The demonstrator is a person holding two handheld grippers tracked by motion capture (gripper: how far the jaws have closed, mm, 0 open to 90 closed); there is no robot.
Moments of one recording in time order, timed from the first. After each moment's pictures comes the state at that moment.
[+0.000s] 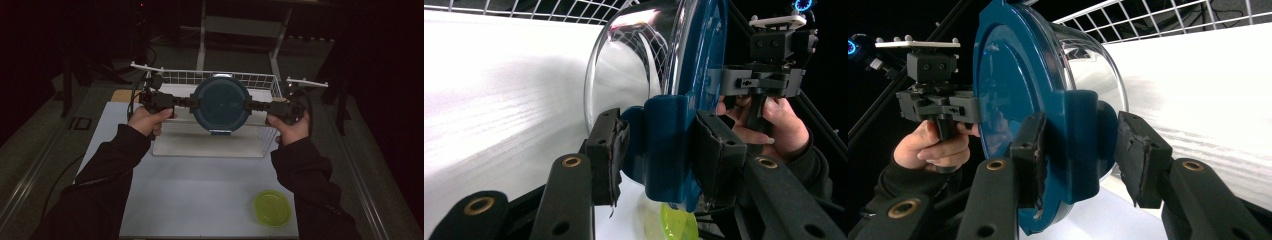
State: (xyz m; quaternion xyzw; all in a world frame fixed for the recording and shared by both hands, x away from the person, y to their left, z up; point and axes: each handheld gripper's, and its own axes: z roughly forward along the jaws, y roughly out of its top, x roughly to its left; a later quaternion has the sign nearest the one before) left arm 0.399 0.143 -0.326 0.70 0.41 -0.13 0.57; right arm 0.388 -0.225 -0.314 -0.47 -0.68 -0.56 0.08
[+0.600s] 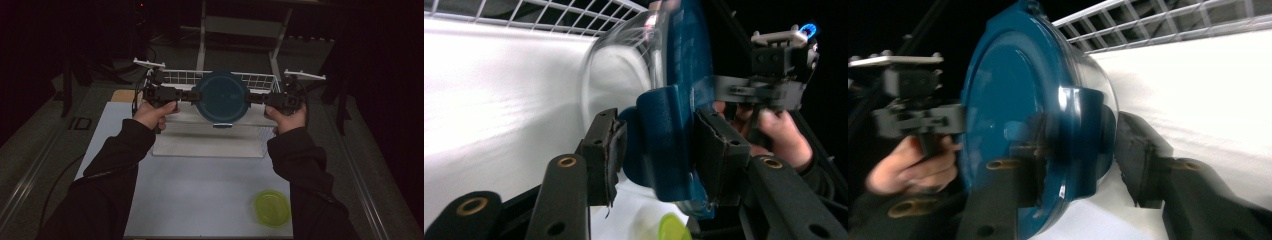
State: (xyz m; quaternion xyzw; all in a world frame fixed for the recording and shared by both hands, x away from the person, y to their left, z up) left arm 0.420 0.140 -0.331 0.67 0.45 -0.14 0.57; right arm 0.411 -0.223 -0.309 -0.52 -0.67 -0.53 0.05
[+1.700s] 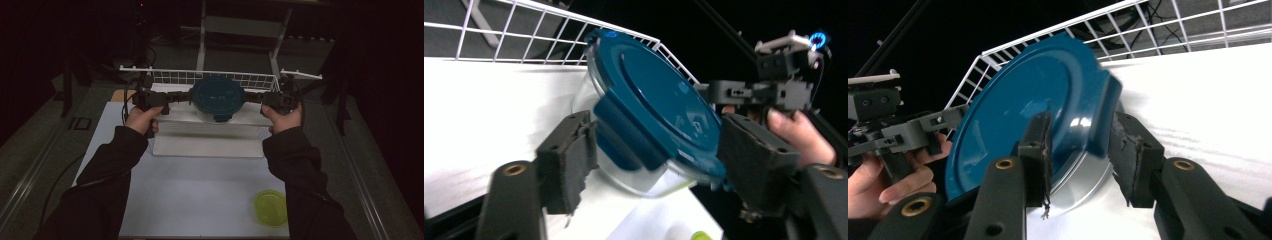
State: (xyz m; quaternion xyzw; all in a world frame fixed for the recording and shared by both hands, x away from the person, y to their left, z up) left arm 0.394 0.163 -0.339 0.67 0.42 -0.05 0.61; right arm 0.410 -0.213 -0.311 -0.53 -0.67 -0.52 0.03
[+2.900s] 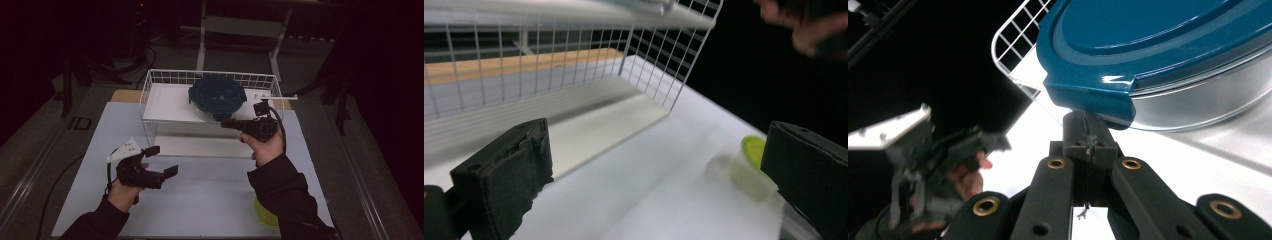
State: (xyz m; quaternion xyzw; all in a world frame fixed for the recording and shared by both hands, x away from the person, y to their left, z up) left arm 0.247 0.171 -0.443 0.72 0.36 0.12 0.58; right arm 0.352 -0.162 -0.336 -0.43 -0.73 -0.52 0.05
